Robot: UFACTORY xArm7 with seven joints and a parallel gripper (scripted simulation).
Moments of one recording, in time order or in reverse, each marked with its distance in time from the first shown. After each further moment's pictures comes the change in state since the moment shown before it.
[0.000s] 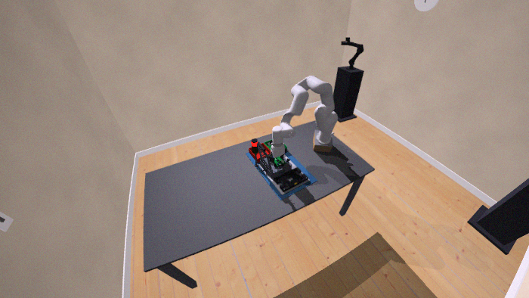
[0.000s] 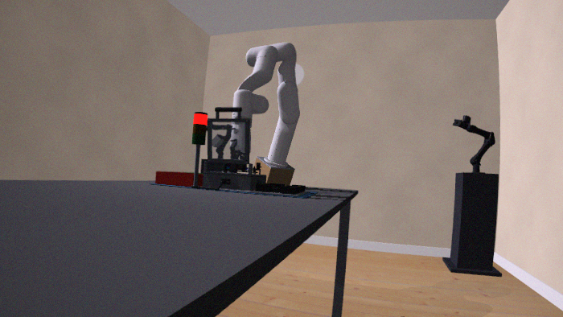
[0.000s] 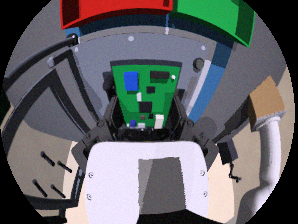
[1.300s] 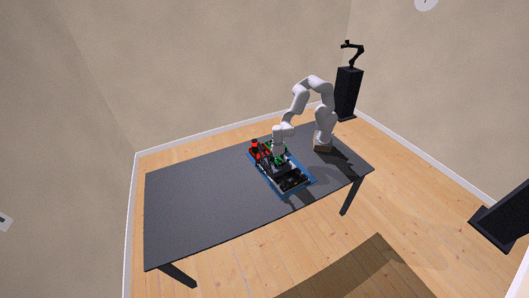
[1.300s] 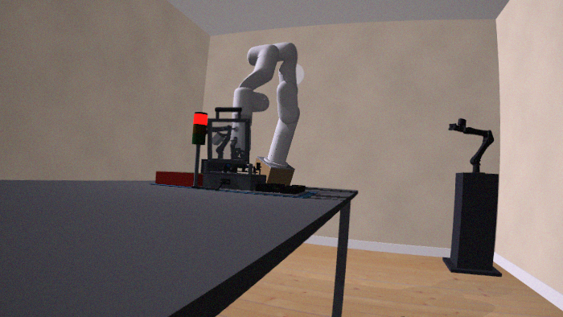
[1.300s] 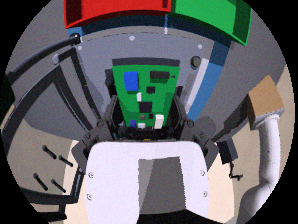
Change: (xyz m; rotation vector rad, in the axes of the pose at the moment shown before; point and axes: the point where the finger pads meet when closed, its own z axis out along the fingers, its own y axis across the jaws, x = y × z) arm 0.000 0.000 -0.008 0.000 0.000 0.000
